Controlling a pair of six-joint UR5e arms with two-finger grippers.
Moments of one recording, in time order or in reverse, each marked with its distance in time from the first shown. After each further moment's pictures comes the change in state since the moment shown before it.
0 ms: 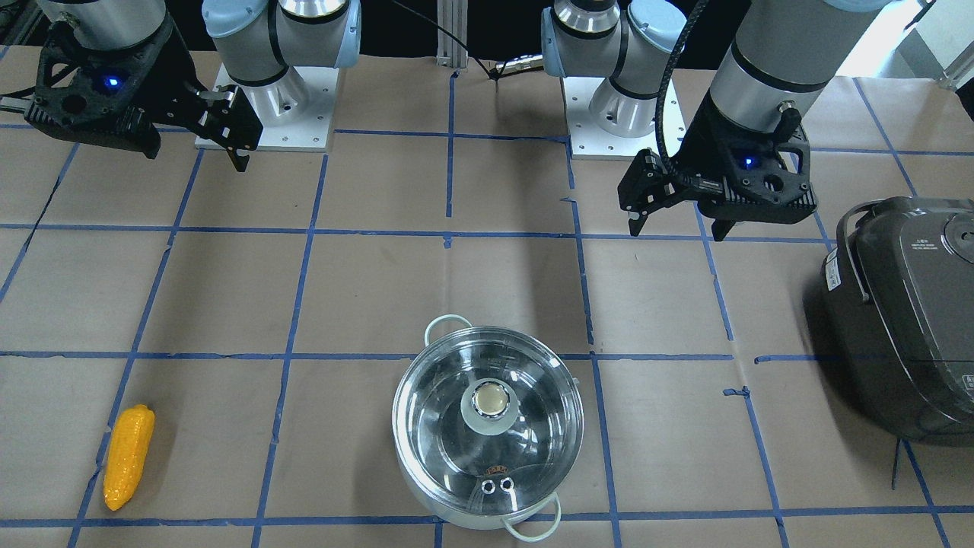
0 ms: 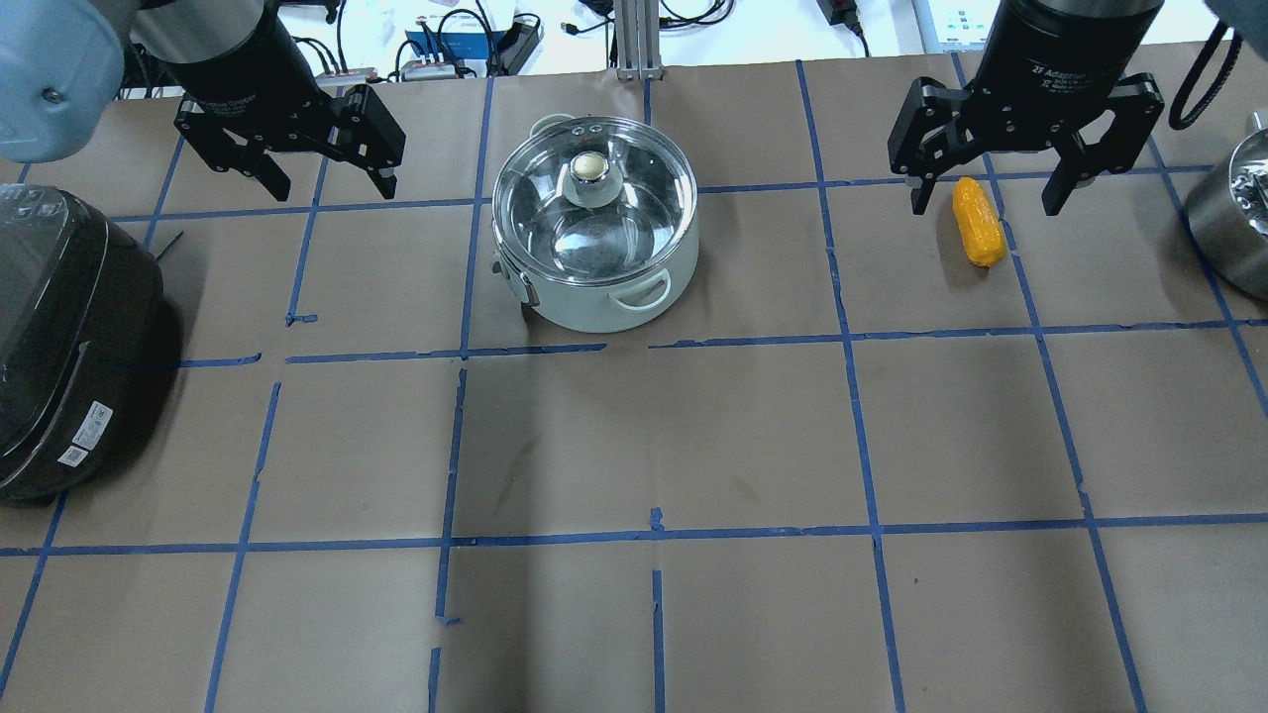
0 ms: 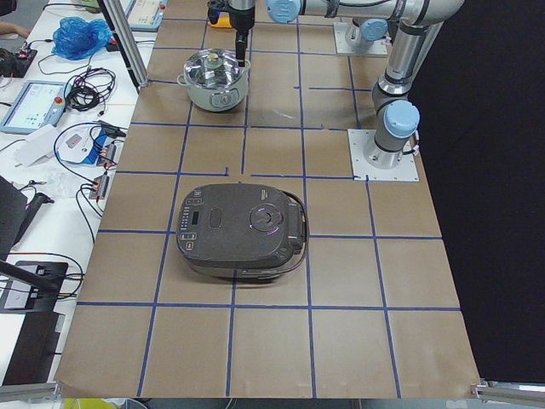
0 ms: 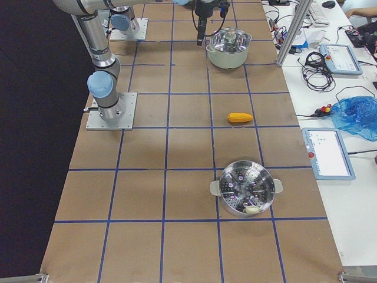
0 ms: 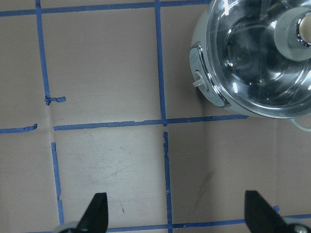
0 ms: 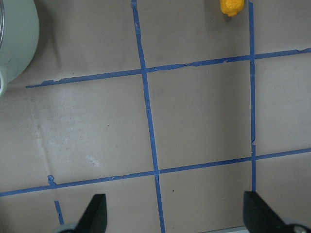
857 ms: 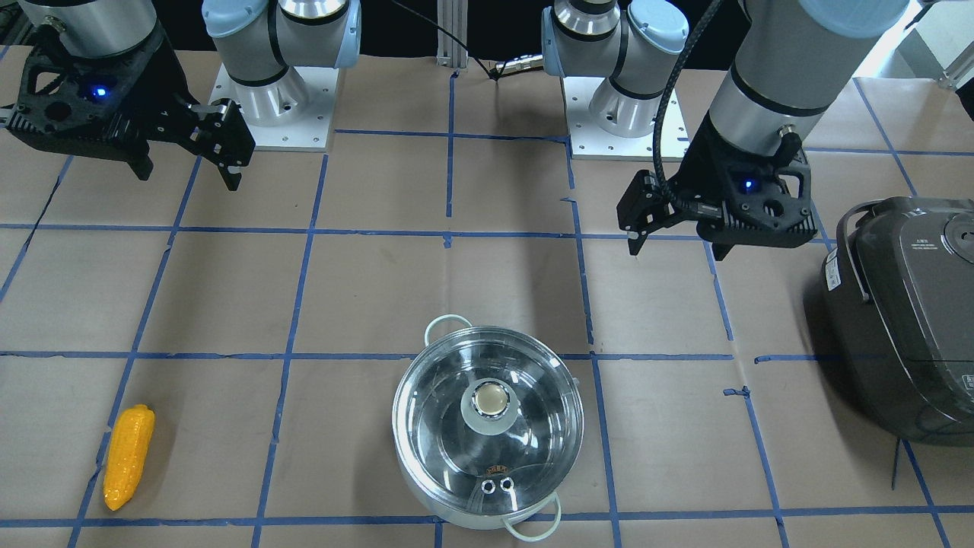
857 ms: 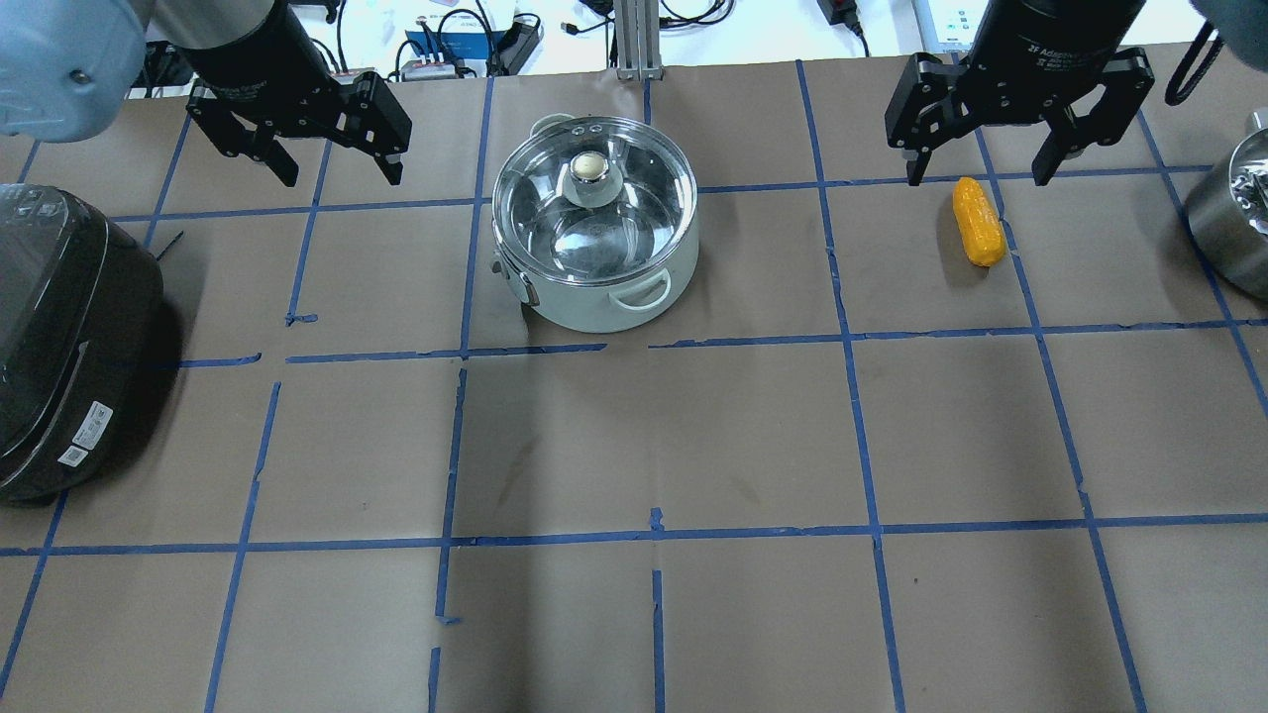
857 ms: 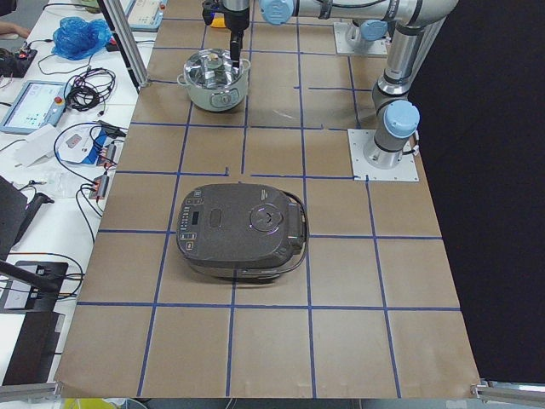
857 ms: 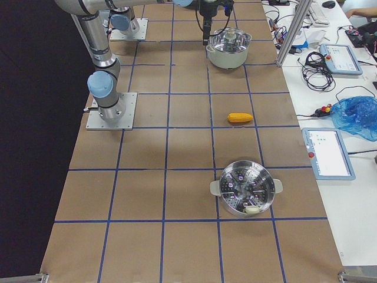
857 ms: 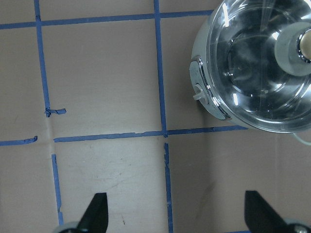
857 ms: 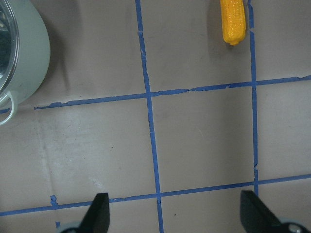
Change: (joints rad) left arm -0.019 -0.067 0.056 0.018 0.004 -0.005; right arm -0.009 0.026 -0.011 -0.100 0.004 -0.065
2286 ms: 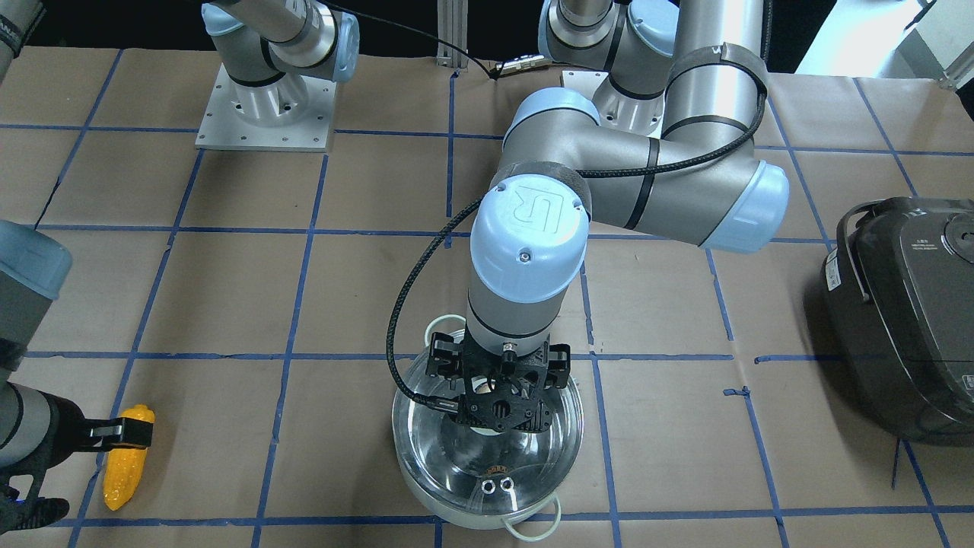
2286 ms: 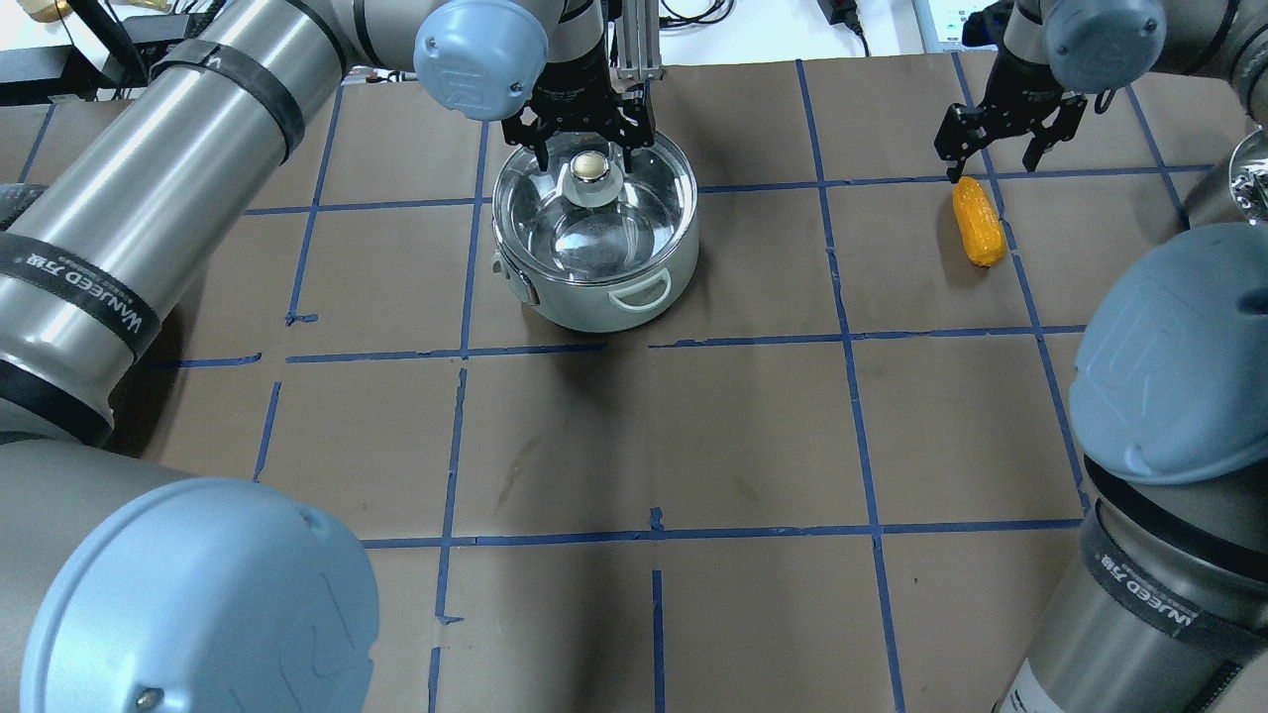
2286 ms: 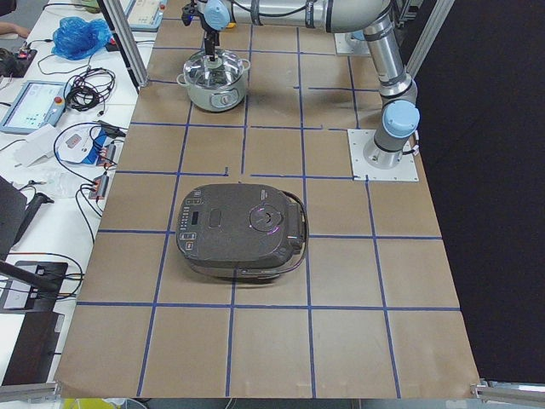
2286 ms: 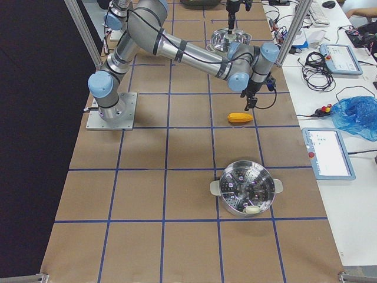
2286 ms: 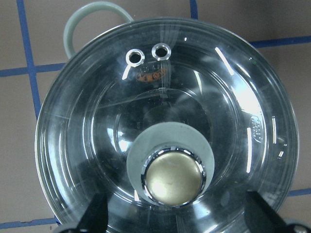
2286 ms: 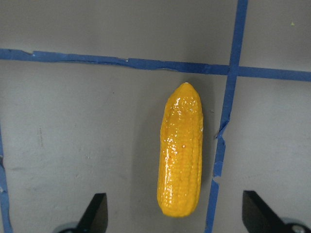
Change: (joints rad) left arm -0.261 -0.430 0.274 0.142 0.007 -0.224; right arm -0.207 0.625 -0.180 -0.354 -0.043 -0.343
